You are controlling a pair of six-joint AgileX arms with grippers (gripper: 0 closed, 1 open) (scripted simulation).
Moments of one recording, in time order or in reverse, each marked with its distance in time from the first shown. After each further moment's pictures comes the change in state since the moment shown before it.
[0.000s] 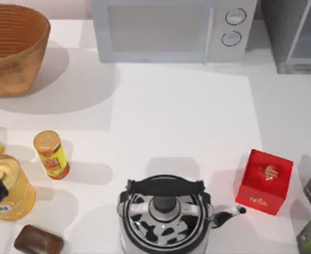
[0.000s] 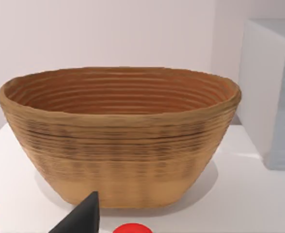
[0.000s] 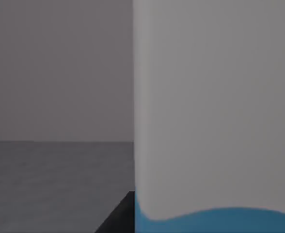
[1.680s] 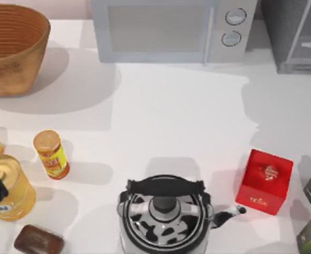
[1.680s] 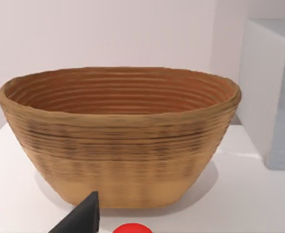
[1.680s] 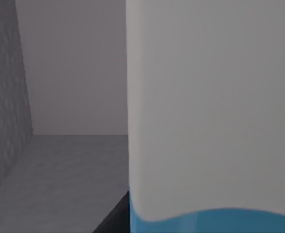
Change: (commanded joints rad) left arm 0.000 0.000 0.000 0.000 0.000 0.000; right arm -0.083 -0.409 -0.407 -0.003 -0.087 0.006
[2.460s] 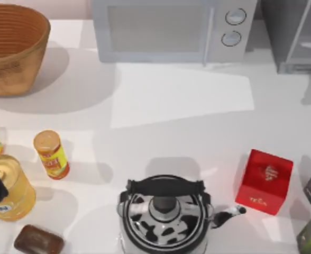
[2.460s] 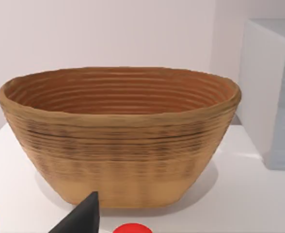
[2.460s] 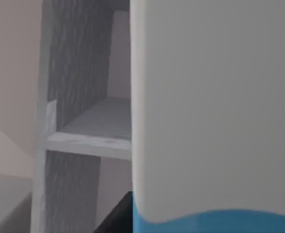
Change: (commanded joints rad) left arm 0.000 0.000 0.000 0.000 0.000 0.000; right arm 0.113 -0.545 -0.117 -0.193 0.025 -0.027
